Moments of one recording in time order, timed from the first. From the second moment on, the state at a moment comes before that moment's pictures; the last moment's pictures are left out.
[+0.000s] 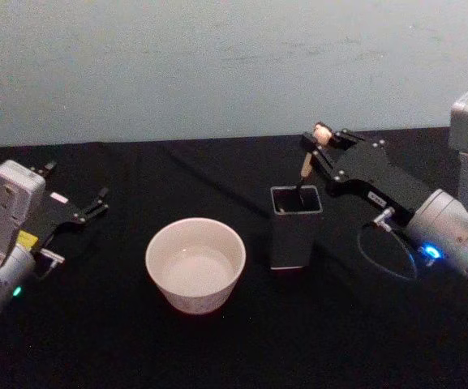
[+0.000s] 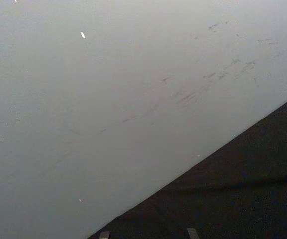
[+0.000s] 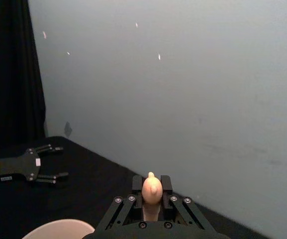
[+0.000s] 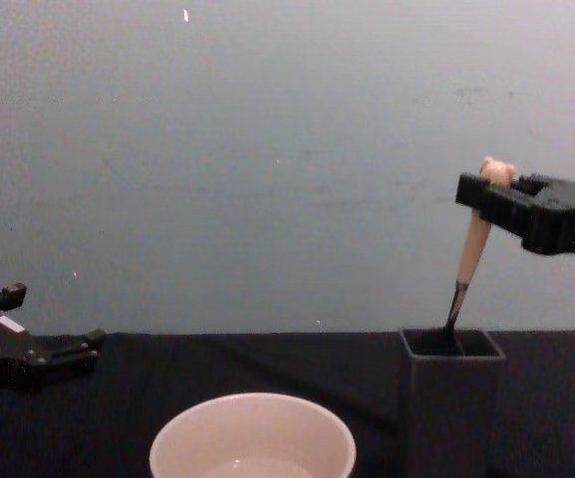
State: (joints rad) left arm -0.20 0.60 0.45 -1.41 -0.25 -0.12 0.03; right arm 0.16 0.46 -0.30 -1.65 0.47 -0.03 0.42
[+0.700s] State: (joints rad) left arm -0.20 0.60 0.45 -1.41 -0.25 -0.12 0.03; right arm 0.13 0.39 -0.31 -1.63 0.47 0.12 0.29
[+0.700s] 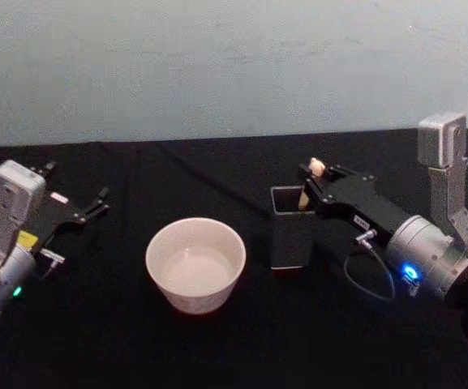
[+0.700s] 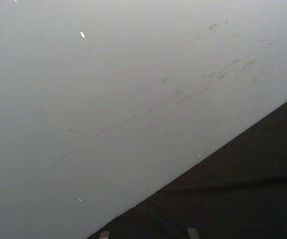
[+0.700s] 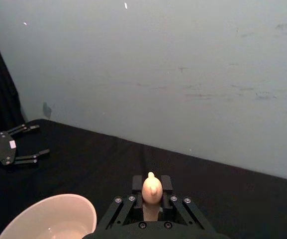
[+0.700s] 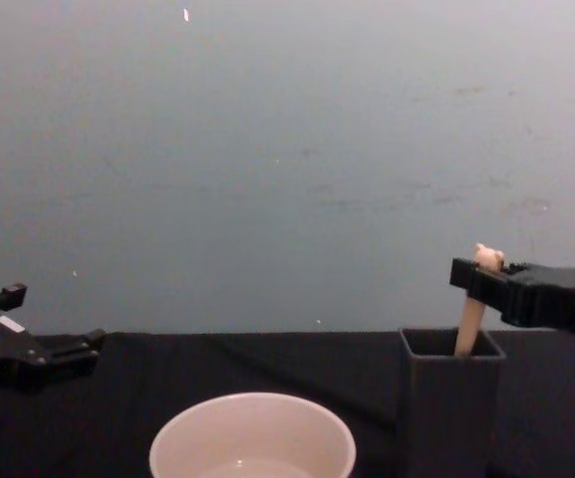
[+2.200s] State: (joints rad) left arm -0.20 0.60 0.45 -1.41 -0.25 -0.12 0.03; right arm 0.13 0.37 -0.31 -1.60 0.44 0.14 0.29
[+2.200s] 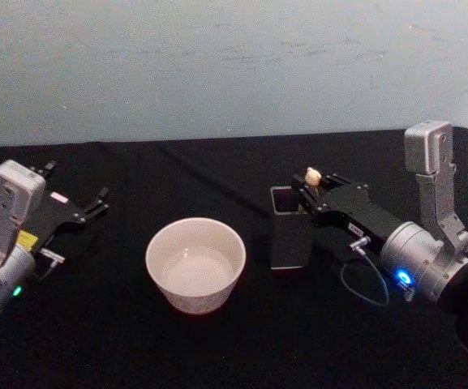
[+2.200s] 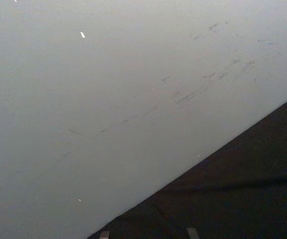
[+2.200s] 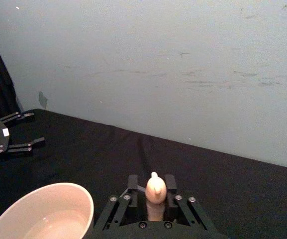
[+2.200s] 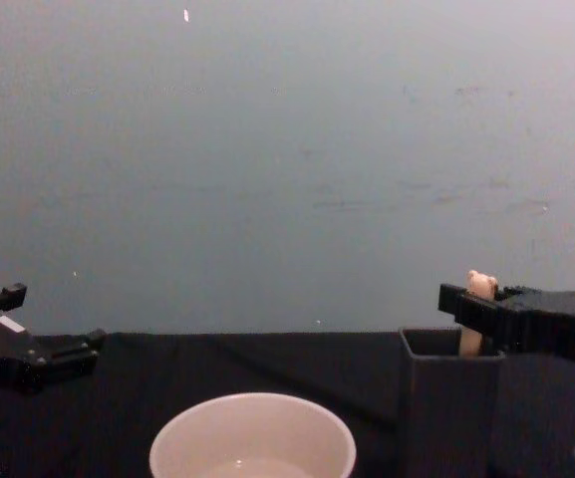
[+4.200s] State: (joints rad) left arm -0.20 0.60 0.45 -1.41 -0.25 -0.12 0.03; right arm 0.16 0.29 -0.23 -1.49 0.27 -0.02 0.10
